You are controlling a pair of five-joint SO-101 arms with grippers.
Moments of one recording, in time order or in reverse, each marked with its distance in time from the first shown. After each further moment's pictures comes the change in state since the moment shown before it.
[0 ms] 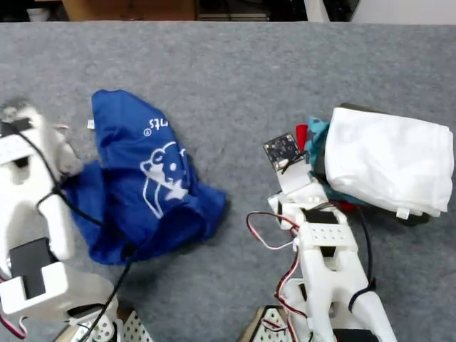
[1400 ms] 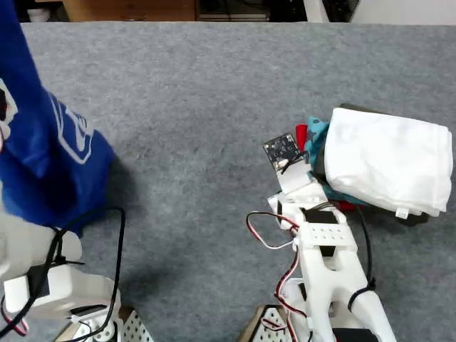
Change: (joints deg) left arm 7.0 0.3 -100.7 22.3 0.2; right arm 0.0 0.0 0.0 0.0 0.0
